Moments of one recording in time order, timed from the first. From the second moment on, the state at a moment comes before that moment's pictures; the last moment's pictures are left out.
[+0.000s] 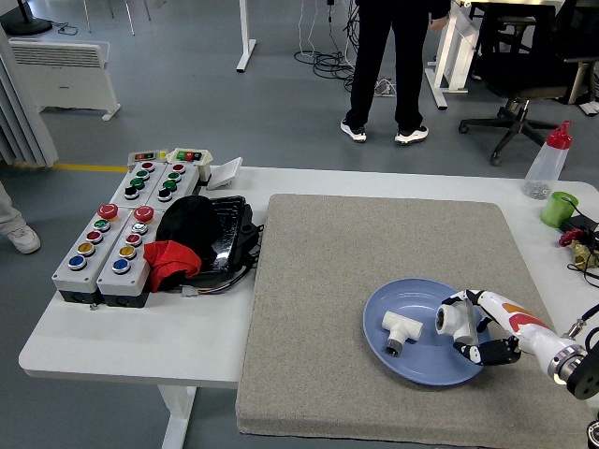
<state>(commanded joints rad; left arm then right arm) -0.08 0.00 -1.19 -0.24 0.66 0.27 0.40 0.46 -0.50 0.82 1.33 -1.61 -0.05 -0.08</state>
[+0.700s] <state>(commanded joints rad) -0.08 0.00 -1.19 -0.24 0.66 0.27 0.40 0.45 -0.50 0.86 1.32 -1.61 -0.05 -0.03</state>
